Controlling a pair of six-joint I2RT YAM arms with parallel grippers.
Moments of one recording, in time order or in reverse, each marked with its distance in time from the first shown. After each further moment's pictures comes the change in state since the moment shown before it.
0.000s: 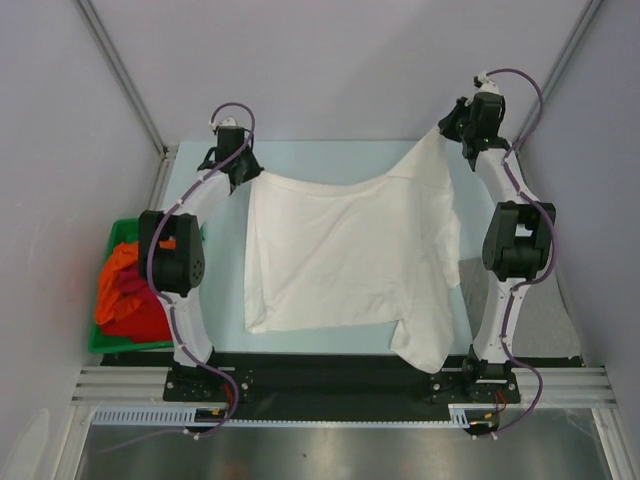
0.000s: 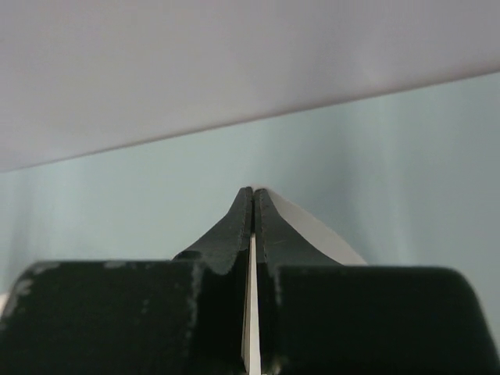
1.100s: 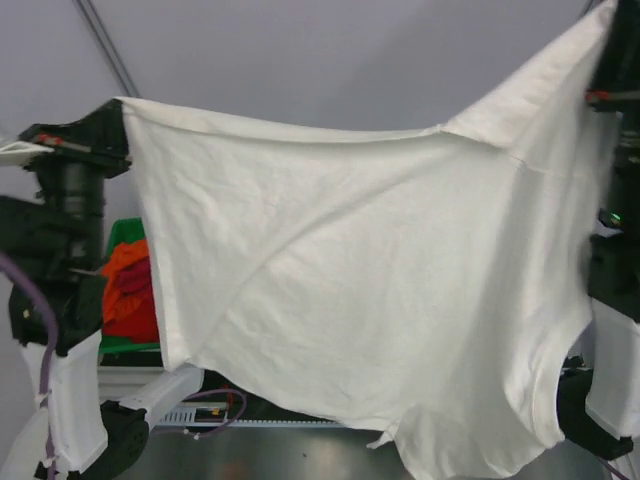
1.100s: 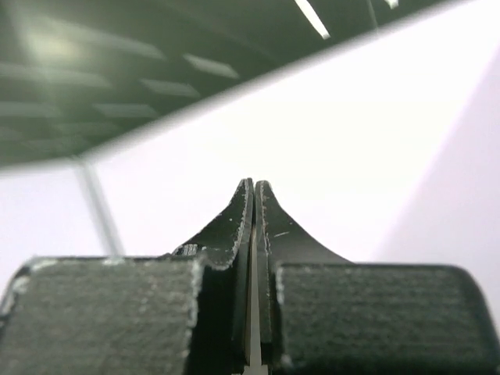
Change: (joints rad) left arm -0.089 -1.034 0.333 -0.219 -0.159 0.015; right arm 0.373 -1.004 0.266 0.000 0.357 -0.132
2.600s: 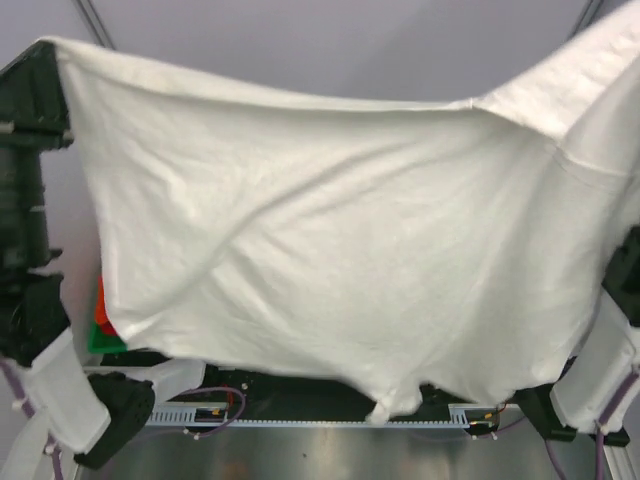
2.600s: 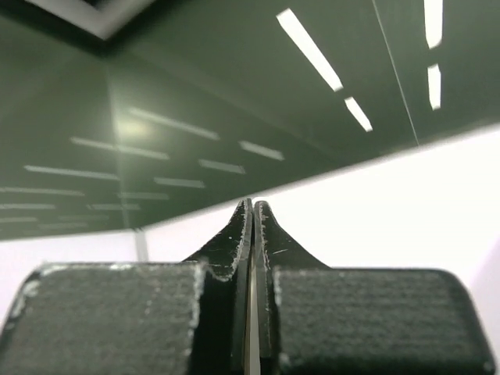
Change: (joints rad) left arm 0.000 0.152 0.359 -0.023 0.084 0.070; right arm -0.446 0.091 0.207 0.038 -0.304 0.378
